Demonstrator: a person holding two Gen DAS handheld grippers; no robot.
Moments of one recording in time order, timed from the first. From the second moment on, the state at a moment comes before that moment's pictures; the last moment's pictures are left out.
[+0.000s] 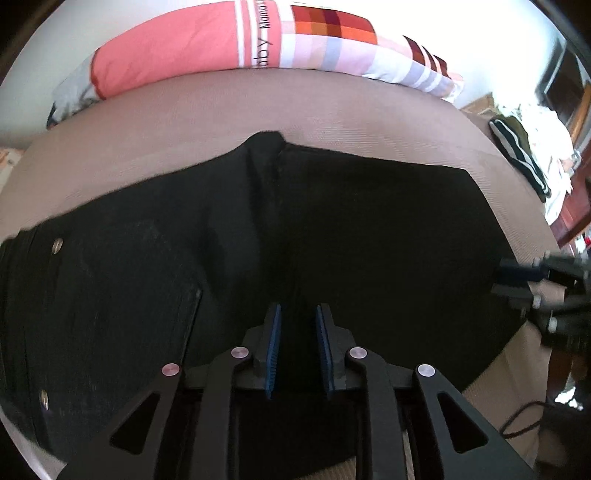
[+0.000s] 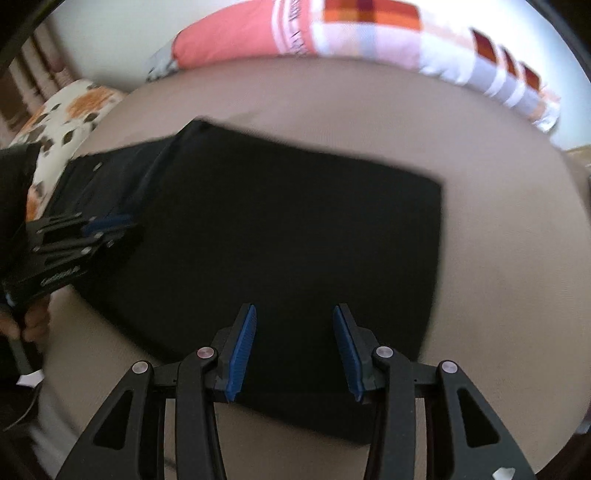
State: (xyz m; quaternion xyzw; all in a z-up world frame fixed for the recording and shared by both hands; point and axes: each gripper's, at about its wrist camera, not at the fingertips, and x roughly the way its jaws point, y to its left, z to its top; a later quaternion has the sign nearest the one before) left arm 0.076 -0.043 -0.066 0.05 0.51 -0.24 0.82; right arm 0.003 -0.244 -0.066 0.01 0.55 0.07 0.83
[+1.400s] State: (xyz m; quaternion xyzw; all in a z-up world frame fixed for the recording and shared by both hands) left arm 0.149 0.264 -0.074 -0.22 0.58 -0.20 0.76; right arm 0.057 -0.111 -0.035 0.08 0.53 0.22 0.81
